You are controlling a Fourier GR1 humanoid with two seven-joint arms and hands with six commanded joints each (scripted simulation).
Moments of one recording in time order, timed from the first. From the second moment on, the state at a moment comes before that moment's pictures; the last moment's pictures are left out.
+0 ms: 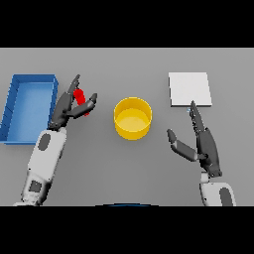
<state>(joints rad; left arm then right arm) -0.47 0.07 0.03 -0.98 -0.18 0.01 -0.07 0.11 -0.05 0.13 -1.73 0.21 -0.02 -0.08</state>
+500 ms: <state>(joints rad) -0.56 0.01 0.11 -0.79 -0.13 0.09 -0.24 0.11 -0.05 0.13 -1.75 0.21 -0.03 -0.06</state>
